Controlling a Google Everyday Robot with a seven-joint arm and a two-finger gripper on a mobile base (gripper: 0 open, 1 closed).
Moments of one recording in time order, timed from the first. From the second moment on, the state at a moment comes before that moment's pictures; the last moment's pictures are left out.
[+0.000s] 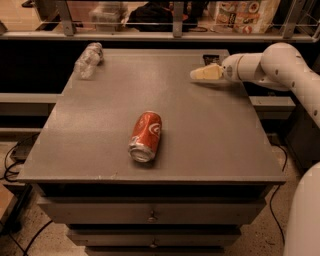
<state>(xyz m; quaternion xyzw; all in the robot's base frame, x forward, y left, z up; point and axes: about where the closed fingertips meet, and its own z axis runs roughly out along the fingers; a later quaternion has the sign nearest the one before) 0.826 -0.181 0.842 -0.25 0.80 0.17 0.52</state>
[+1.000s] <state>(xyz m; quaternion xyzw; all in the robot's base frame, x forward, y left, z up) 0.836 -0.181 0.837 -0.22 0.80 0.20 0.53</state>
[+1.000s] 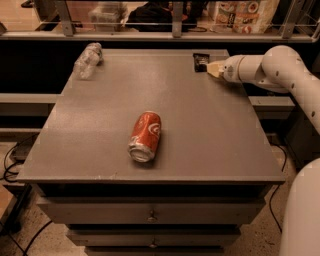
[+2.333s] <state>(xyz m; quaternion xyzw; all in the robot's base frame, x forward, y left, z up) 0.810 -0.056 0.913 -0.34 0.71 0.28 0.54</state>
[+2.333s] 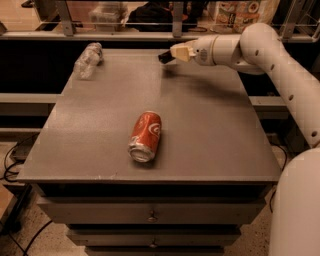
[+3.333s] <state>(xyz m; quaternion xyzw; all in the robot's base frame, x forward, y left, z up) 0.777 0.041 0.919 -0.43 0.69 0.32 0.49</state>
